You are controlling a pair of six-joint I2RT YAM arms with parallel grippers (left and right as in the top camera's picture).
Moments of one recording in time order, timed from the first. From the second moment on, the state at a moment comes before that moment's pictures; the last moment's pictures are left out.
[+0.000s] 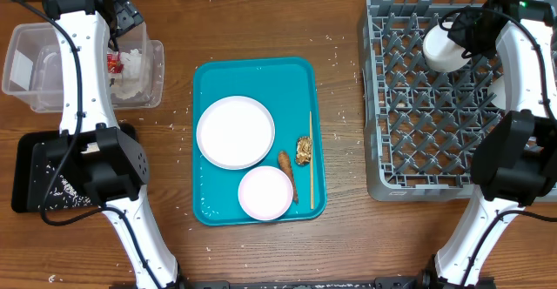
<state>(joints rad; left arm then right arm) 0.18 2.27 2.38 -1.18 -0.27 -0.50 -0.22 2.20 2.05 -0.93 -0.03 0.36</state>
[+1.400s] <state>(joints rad) 0.18 2.27 2.38 -1.18 -0.27 -0.50 -0.22 2.23 2.05 -0.93 0.12 0.33</state>
